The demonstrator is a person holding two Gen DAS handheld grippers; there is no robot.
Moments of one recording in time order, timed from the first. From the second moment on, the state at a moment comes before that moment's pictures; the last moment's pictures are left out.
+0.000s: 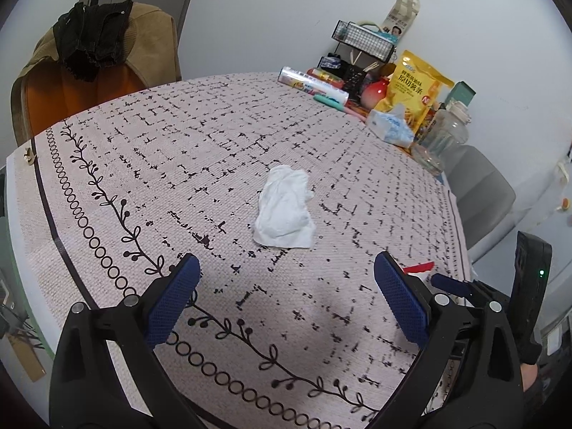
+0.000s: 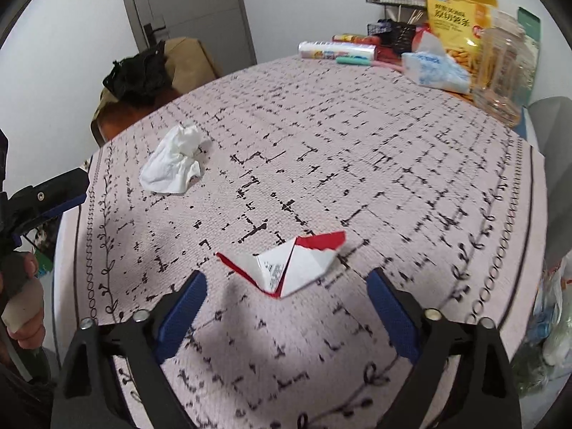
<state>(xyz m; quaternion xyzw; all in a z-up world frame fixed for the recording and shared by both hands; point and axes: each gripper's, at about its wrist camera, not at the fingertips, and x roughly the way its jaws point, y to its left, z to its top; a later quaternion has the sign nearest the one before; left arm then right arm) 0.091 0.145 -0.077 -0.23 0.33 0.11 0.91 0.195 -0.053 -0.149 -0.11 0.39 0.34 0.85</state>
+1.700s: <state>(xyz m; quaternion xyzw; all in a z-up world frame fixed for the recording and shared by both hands) 0.127 0.097 -0.053 -0.17 0.34 0.09 0.92 0.179 -0.127 -0.116 -0.01 0.36 0.34 0.87</state>
